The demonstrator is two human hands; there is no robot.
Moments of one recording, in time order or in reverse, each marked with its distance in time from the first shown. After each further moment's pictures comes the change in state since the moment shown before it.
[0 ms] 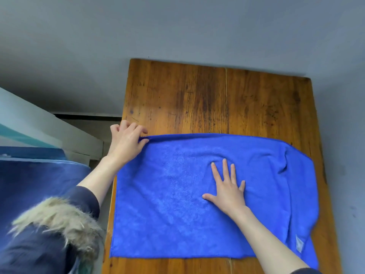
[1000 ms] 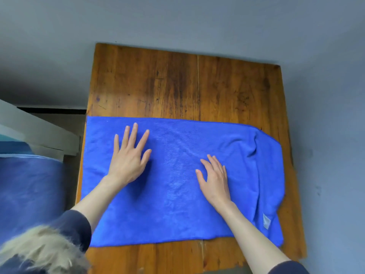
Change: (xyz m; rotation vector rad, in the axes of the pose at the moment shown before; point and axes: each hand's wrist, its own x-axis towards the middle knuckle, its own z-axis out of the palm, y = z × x) left_hand -0.058 0.090 0.043 -0.072 -0.139 0.021; right_hand -0.020 0.040 0.007 0.451 0.338 -0.040
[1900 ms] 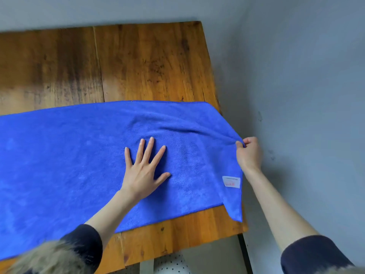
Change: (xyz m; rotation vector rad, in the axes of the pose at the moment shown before) left_hand -0.020 0.266 0.102 0.182 -0.190 0.213; right_hand 0.017 0.288 -0.135 0.421 0.402 0.623
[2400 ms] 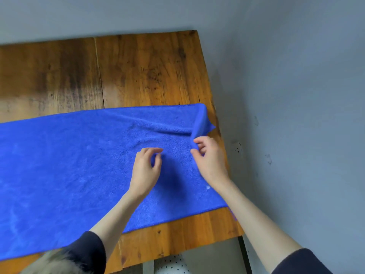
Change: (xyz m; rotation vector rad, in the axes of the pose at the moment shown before) left_hand 0.009 0.037 -0.037 -0.884 0.264 -0.308; right_hand -0.068 -0.047 0.018 0.137 -0.342 -0.472
